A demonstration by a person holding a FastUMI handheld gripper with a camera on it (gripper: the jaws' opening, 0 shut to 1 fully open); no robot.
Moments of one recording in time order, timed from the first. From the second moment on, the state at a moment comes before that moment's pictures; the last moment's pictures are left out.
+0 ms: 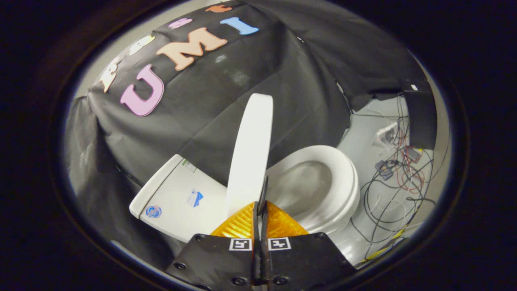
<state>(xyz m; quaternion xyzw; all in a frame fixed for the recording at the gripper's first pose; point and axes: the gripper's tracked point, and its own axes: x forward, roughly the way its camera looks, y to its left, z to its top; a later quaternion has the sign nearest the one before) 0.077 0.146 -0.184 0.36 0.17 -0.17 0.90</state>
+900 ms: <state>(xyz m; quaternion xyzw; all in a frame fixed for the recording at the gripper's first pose) 0.105 0.188 -0.130 0.29 0.18 -0.17 0.92</state>
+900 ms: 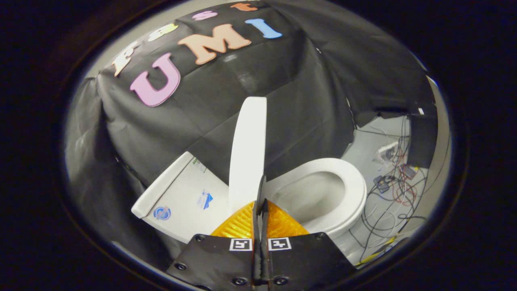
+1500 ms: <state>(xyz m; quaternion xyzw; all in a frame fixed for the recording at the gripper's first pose) 0.131 0.230 -0.098 0.23 0.17 -0.14 0.95</state>
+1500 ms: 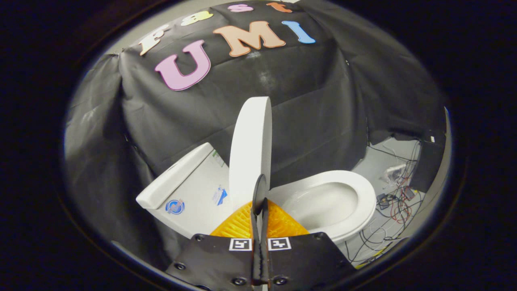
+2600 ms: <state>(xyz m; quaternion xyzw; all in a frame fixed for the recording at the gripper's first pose) 0.194 0.354 -0.073 0.11 0.21 -0.03 0.97</state>
